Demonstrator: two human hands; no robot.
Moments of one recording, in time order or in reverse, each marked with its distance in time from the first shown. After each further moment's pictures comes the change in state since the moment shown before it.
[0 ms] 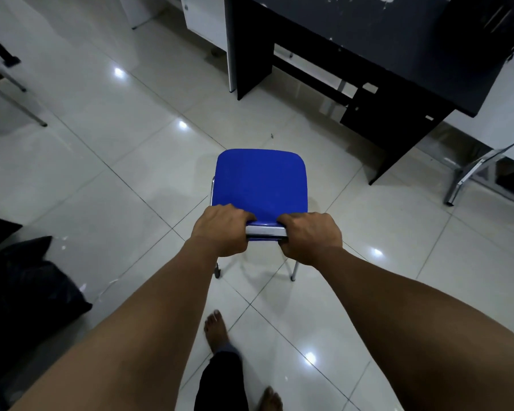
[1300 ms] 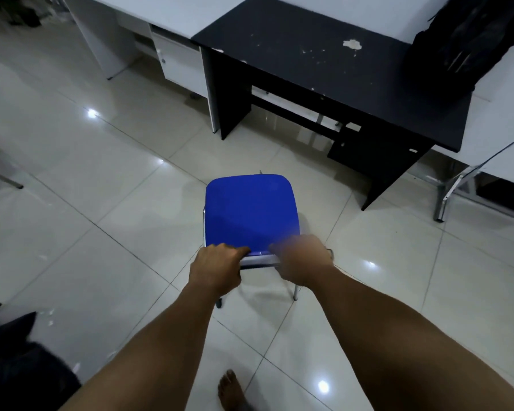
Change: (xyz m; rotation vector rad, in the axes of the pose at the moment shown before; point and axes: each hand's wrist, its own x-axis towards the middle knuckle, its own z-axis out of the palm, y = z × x) left_hand 0.071 -0.083 -0.046 0.100 0.027 0.052; right_hand 0.128 -0.007 -0.039 -0.022 -0.134 0.035
